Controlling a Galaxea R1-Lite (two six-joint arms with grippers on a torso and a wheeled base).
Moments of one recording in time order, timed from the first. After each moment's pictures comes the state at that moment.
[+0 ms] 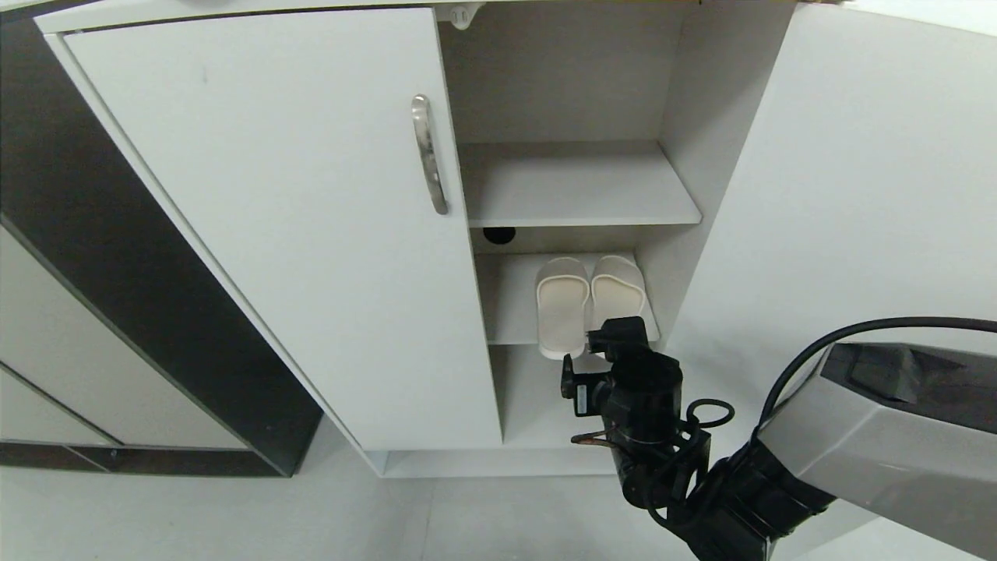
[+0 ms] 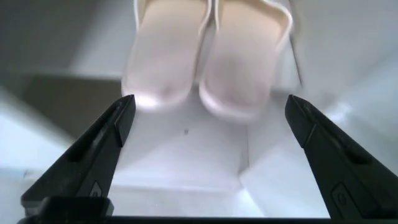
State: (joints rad) left arm 0.00 0.00 0.00 0.00 -0.04 0.01; right arm 0.81 2.21 -0.91 -1.21 -0.76 0.04
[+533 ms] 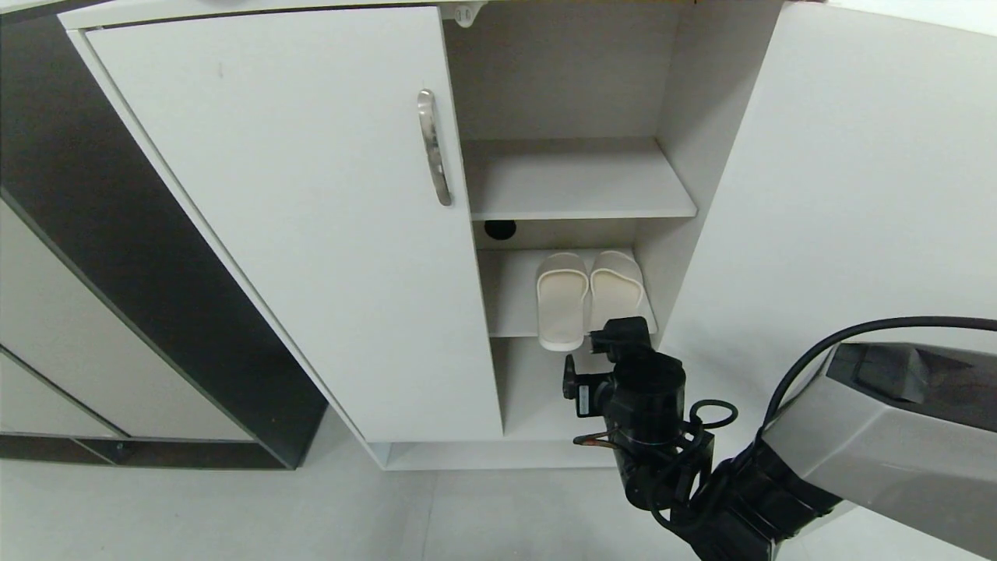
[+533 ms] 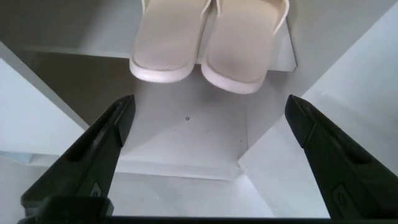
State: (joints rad) left arm 0.00 0.00 0.00 0.00 -0.04 0.01; right arm 0.81 2.20 -0.90 -1.21 -0.76 0.04
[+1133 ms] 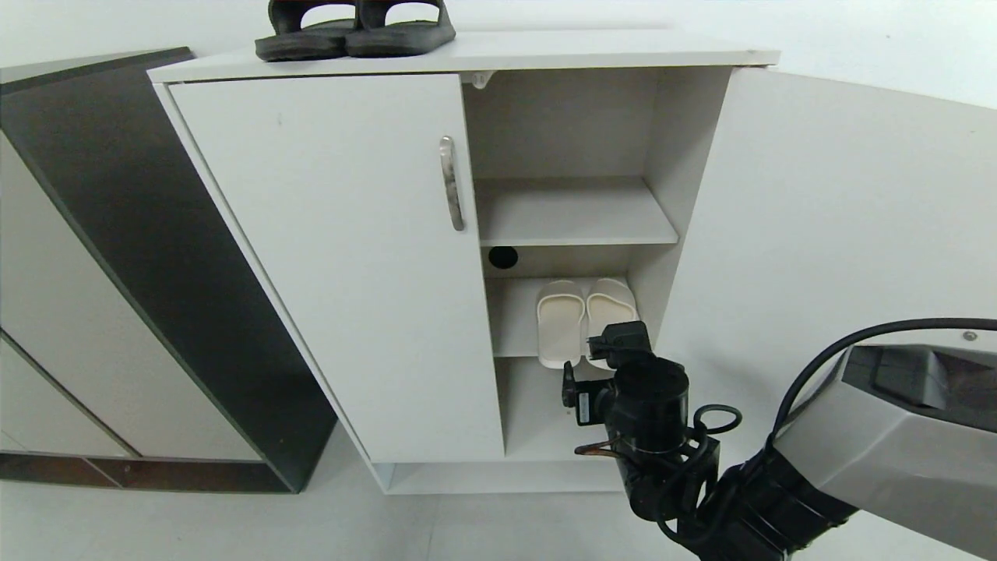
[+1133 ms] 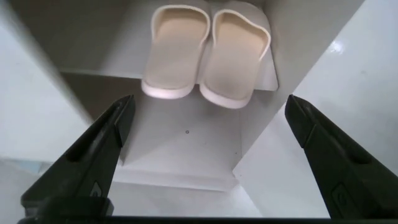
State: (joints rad) left arm 0.00 0.00 0.00 0.00 -0.04 0.01; right arm 0.83 2.17 -0.86 -1.19 -0.75 0.04
